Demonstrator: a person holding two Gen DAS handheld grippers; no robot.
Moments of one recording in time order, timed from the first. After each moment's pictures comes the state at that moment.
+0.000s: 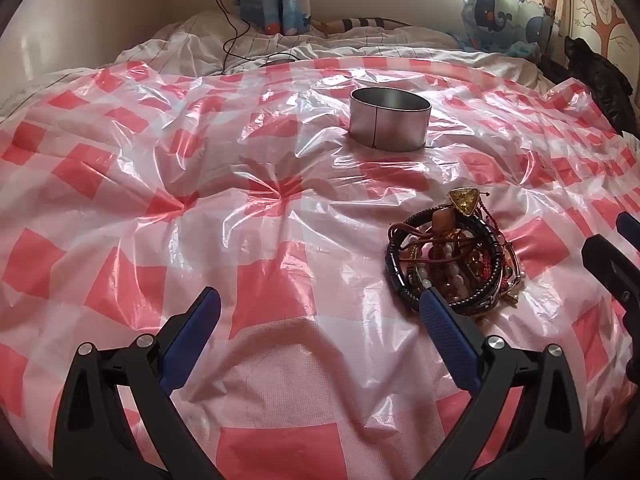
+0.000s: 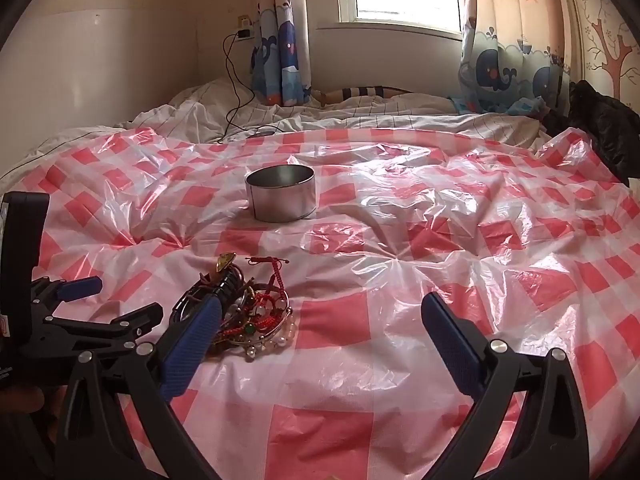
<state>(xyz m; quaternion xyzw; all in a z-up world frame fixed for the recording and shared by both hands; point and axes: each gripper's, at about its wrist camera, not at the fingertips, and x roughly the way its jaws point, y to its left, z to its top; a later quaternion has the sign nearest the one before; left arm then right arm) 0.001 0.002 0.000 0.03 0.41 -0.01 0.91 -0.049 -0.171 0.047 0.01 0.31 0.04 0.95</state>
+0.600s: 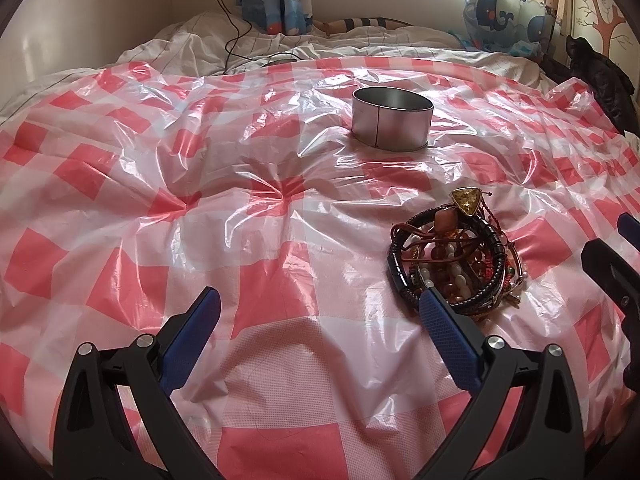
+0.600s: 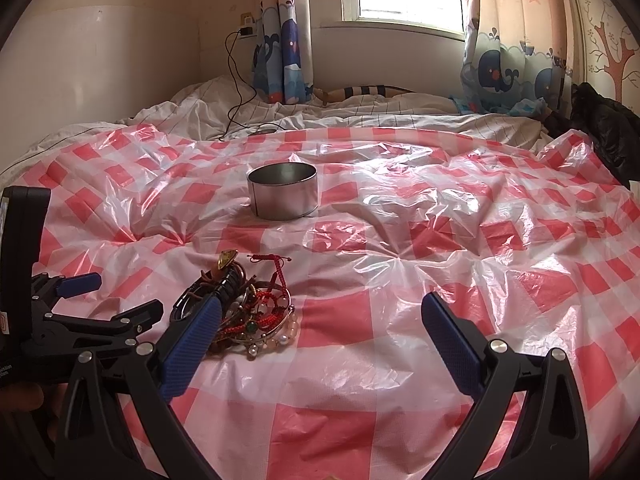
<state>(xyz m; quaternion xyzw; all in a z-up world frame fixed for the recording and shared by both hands) 0.000 0.001 -0.001 0.03 0.41 -0.01 0.91 -0.049 -0.167 0.046 0.01 0.31 0.04 0.95</state>
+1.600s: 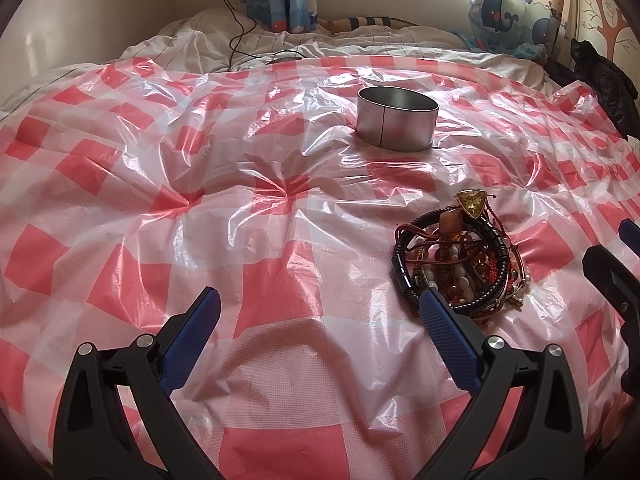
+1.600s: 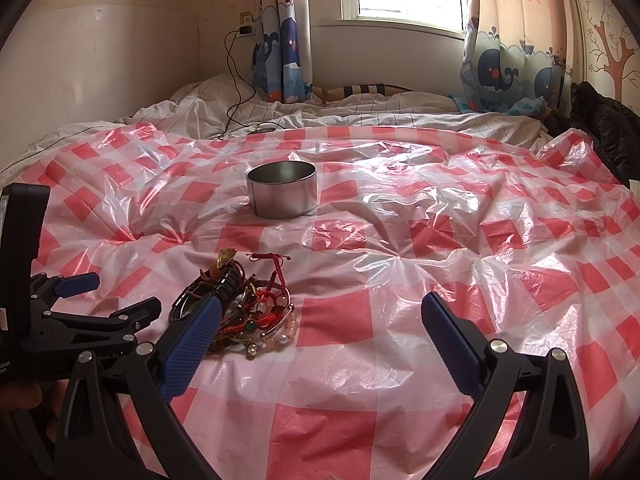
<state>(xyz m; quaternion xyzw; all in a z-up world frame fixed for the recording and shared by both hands) -0.003 0.017 0.002 0.03 0.41 0.00 0.91 -0.048 -0.168 0.045 0.01 0.31 0.04 0.95</state>
